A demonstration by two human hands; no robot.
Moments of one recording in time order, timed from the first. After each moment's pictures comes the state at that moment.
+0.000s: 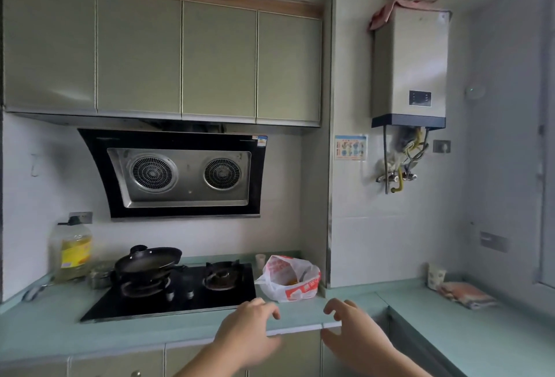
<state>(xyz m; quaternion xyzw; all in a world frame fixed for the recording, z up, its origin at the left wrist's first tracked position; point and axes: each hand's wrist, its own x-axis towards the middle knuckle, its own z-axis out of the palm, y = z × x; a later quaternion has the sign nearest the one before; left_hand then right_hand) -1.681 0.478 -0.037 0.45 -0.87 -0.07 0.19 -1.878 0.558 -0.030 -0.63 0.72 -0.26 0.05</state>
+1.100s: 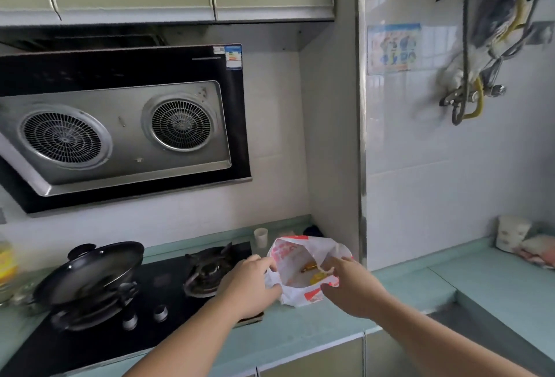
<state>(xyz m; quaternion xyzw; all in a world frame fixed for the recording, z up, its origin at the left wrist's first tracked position) -1.794 0.034 -0.087 0.47 -0.86 -0.11 0.16 -1.999 0.112 -0.103 -0.61 0.75 -0.25 0.11</state>
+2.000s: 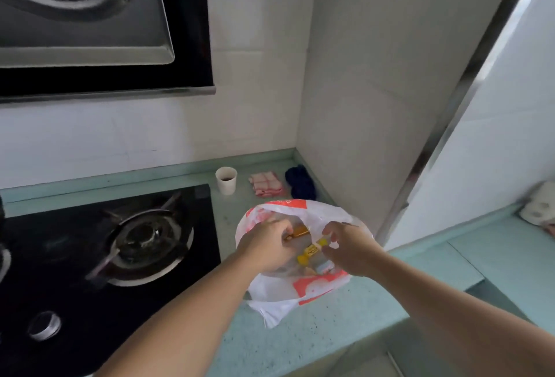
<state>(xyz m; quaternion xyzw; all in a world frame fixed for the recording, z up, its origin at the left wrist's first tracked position) -1.936 -0.260 -0.228 0.41 -0.86 -0.29 0.06 -2.107 -0.170 -0.219 -0.54 0.82 -0.08 0.17</state>
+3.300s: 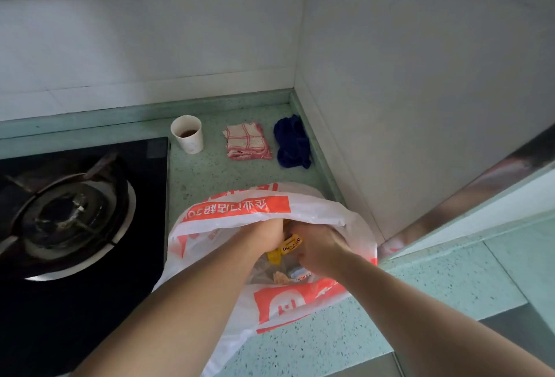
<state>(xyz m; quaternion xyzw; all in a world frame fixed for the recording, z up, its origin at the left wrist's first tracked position) -2.068 -0.347 -0.388 0.49 -0.82 -0.29 -0.07 -2.183 -0.262 -0.349 -0.61 0.74 0.00 0.29</state>
